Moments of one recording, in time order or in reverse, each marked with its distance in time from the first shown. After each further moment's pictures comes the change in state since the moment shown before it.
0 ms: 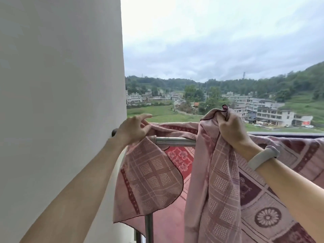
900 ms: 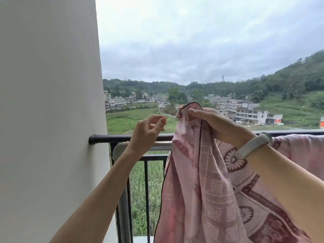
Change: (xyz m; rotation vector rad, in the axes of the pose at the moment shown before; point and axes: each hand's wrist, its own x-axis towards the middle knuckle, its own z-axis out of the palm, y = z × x) left_hand -0.011 0.109 0.035 -0.669 0.087 0.096; right_hand 0.004 -0.031 -0.050 0.413 -0.589 0.235
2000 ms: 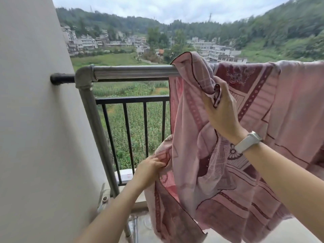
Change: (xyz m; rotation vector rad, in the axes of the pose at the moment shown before) left_hand -0.214 -0.172 0.147 0.533 -0.555 -0.013; right_hand -0.088 0.144 -0.001 -0.764 0.668 -0.513
